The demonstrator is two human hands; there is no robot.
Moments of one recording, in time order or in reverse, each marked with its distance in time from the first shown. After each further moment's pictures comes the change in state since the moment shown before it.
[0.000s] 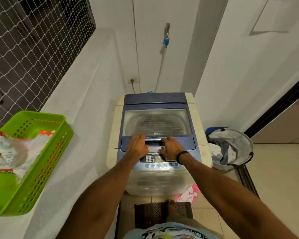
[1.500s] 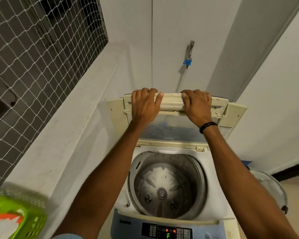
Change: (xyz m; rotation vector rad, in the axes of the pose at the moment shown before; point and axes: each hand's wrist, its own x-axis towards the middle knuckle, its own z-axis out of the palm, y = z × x) left_hand 0.274 0.039 -0.225 0.035 0.720 0.106; right_hand 0.261 -0.009 -0.265 0.037 0.758 -0.098
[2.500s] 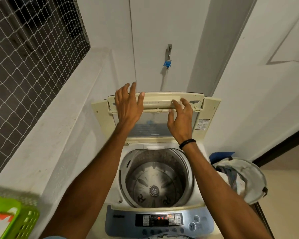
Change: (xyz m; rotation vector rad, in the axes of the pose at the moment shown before) left_hand -0.021 0.007 -0.009 -0.128 0.046 -0.077; right_hand -0.093 -0.017 -0.009 0.306 0.137 0.235
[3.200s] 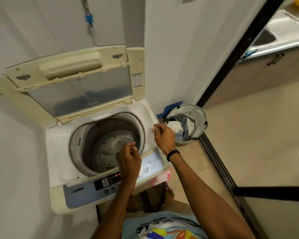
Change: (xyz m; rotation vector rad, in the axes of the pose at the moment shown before) left_hand -0.359 0.114 0.049 -0.557 -0.355 -0.235; right_hand -0.207 0.155 -0.110 0.084 -0.078 0.626
